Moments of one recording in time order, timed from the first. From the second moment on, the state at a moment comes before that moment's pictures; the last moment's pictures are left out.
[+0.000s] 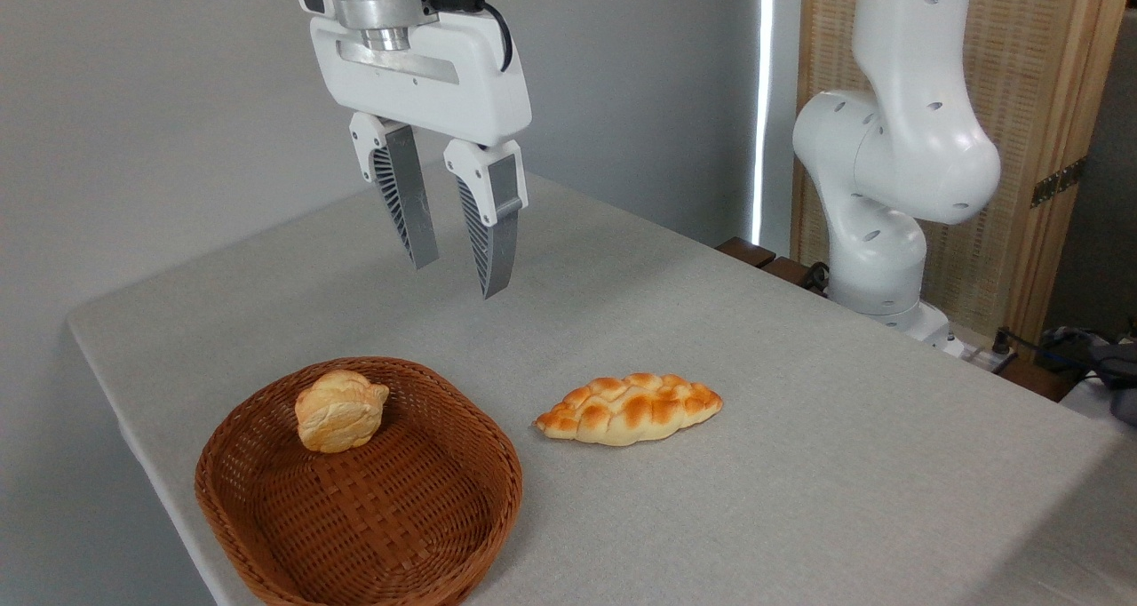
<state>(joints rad) -0.15 -0.05 0.05 -1.66 0.02 1.64 0.55</state>
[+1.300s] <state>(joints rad) -0.15 -0.33 0.05 -2.12 0.02 1.73 1.06</state>
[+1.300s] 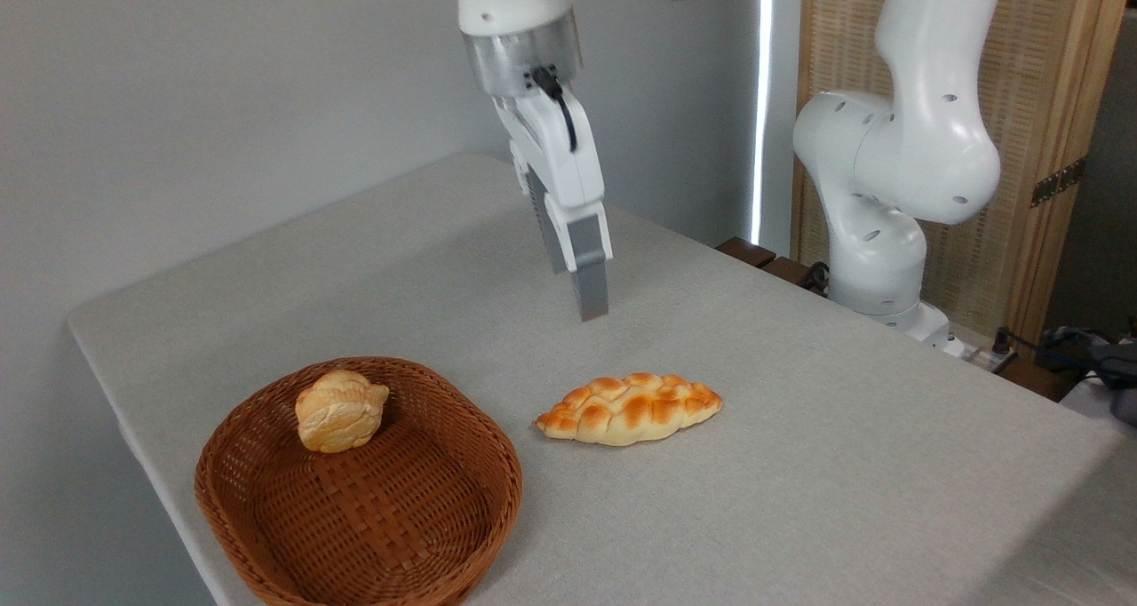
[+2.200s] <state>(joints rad) -0.23 -0.42 0.16 -2.47 0.12 2.02 1.07</state>
